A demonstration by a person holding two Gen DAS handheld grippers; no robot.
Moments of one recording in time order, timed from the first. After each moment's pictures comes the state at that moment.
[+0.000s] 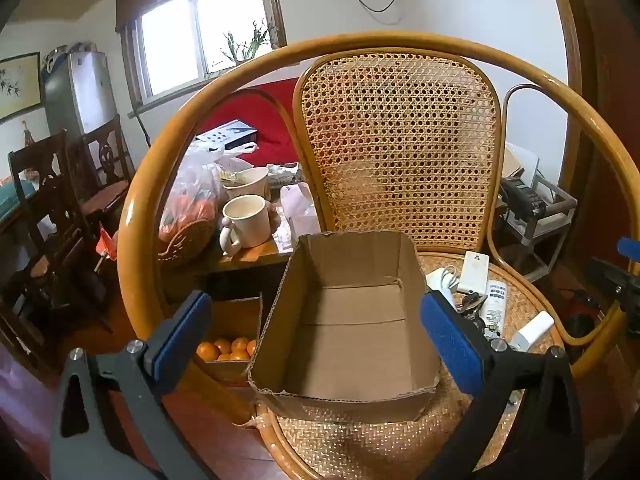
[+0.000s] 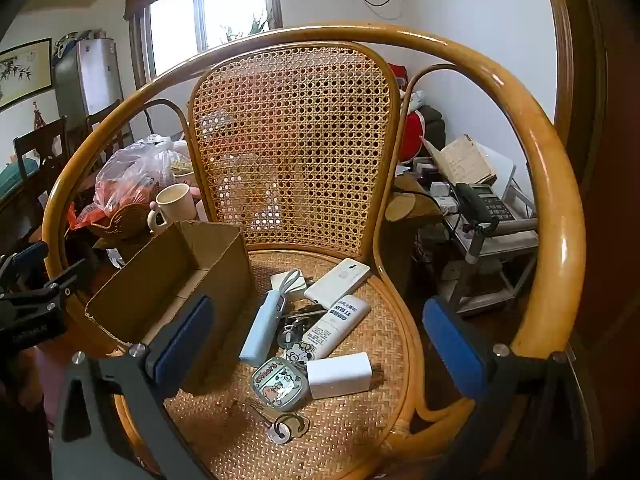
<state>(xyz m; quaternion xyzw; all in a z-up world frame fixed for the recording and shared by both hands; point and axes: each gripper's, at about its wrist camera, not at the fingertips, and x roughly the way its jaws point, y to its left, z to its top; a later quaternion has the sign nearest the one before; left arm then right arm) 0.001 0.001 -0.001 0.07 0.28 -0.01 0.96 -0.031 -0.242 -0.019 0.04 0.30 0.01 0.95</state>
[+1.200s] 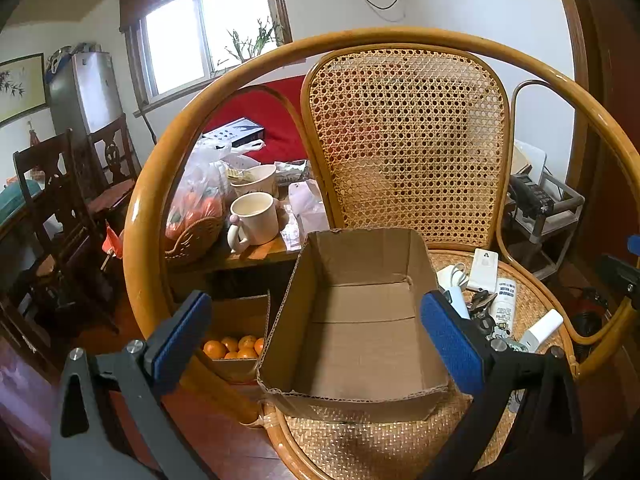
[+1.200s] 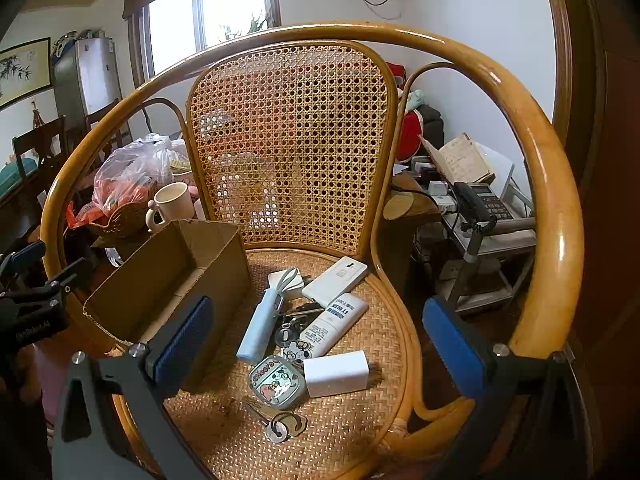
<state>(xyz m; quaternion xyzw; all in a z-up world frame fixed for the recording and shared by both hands) 0.002 0.002 -0.003 0.08 0.28 0.00 0.96 -0.032 -0.245 -0.021 0.04 0.30 0.00 0.95</state>
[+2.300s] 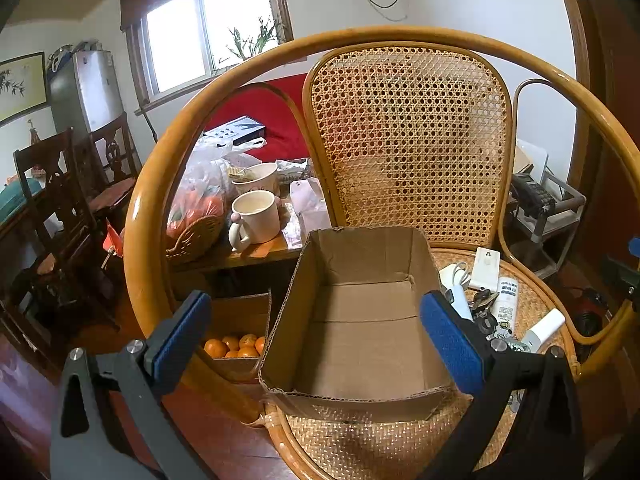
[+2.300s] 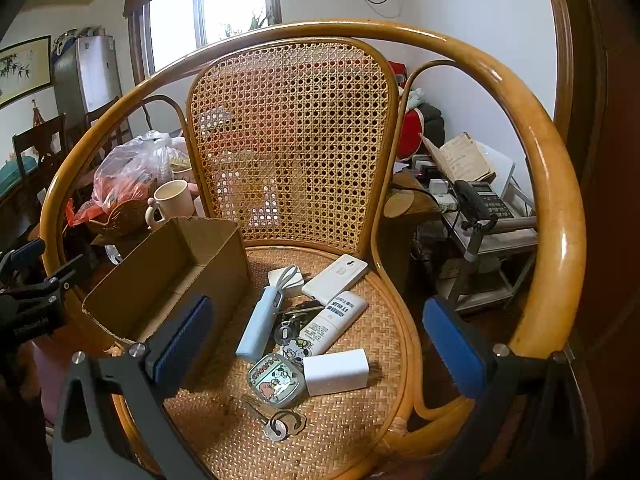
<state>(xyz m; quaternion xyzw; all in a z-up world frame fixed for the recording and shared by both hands) 0.003 0.002 -0.003 0.08 0.28 0.00 0.96 -0.031 -0.244 -0.022 0.04 0.30 0.00 0.95</state>
